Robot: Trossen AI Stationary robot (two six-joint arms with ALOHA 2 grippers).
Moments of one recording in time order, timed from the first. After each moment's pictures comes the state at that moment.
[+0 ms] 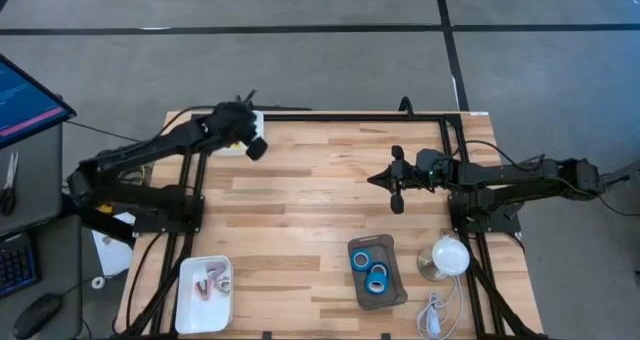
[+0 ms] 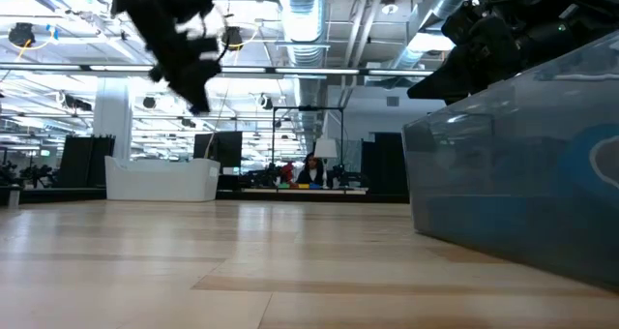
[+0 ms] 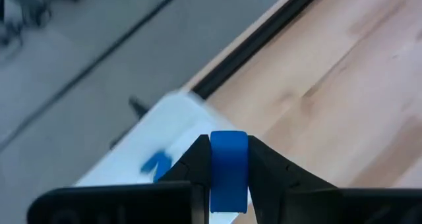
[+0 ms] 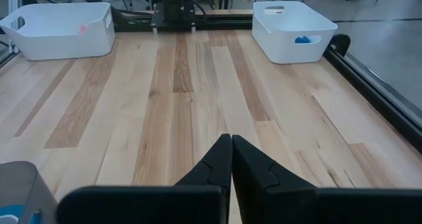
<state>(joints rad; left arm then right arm) 0.59 1.15 0.84 -0.50 -0.39 0.00 -0.18 0.99 0.38 0.26 -0.08 -0.05</state>
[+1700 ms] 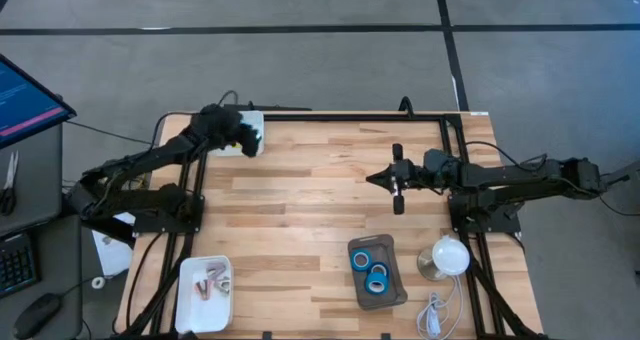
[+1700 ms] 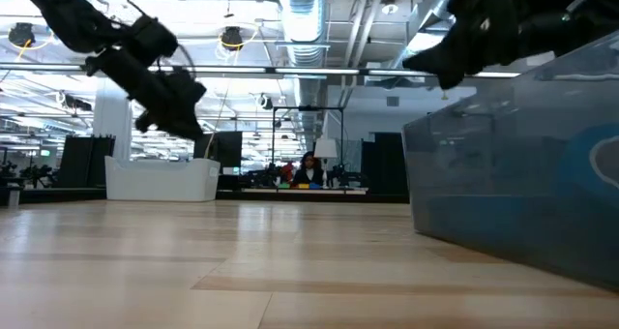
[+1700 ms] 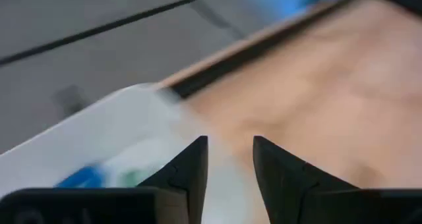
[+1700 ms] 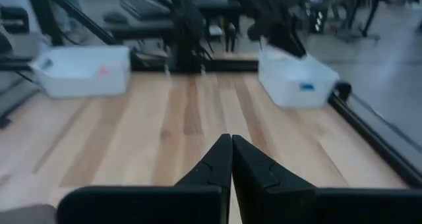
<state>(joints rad) 0.87 1.09 0.48 0.03 0.05 -0.09 -0.14 0.96 0.38 0.39 -0.08 -0.05</state>
